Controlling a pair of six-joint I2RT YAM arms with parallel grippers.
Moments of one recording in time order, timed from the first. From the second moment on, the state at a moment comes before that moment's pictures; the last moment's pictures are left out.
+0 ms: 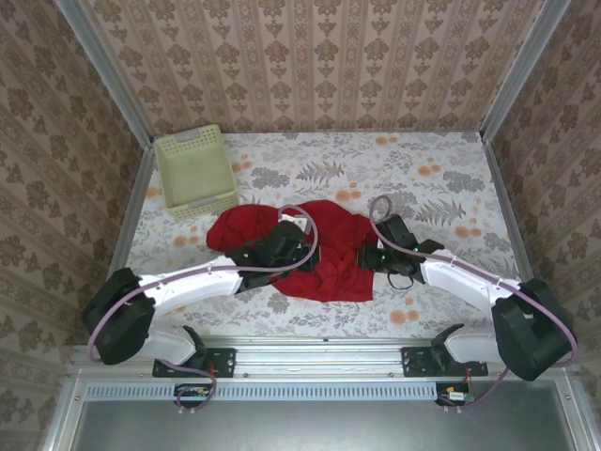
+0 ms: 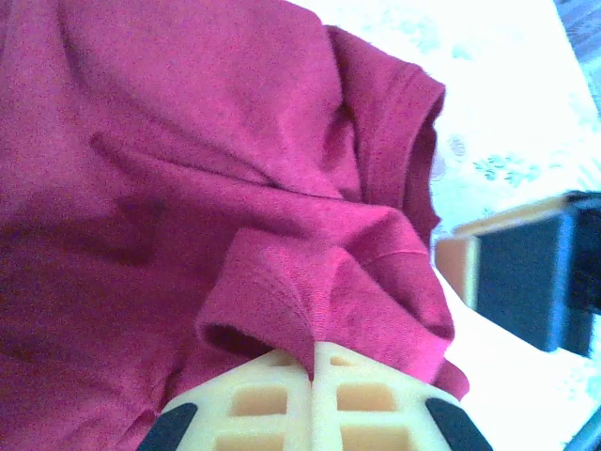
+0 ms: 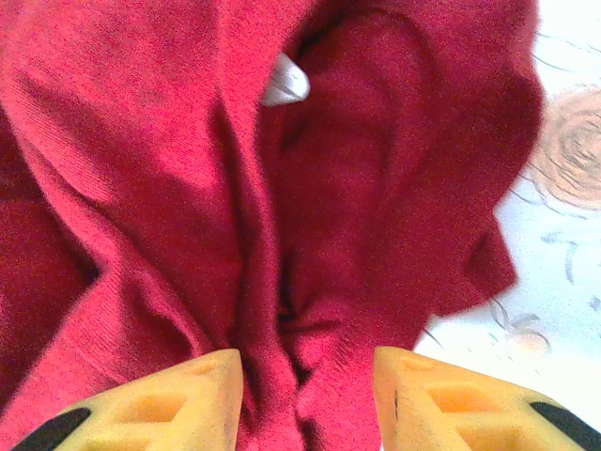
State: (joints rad) left arm -0.97 1.36 0.76 -0.08 0.00 -0.70; right arm 0.48 1.29 0.65 -0.36 -0.06 0.58
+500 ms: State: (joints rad) left arm -0.97 1.14 0.73 -0.16 -0.04 -0.59; right arm 0.47 1.52 0.79 -0.29 -0.16 0.56
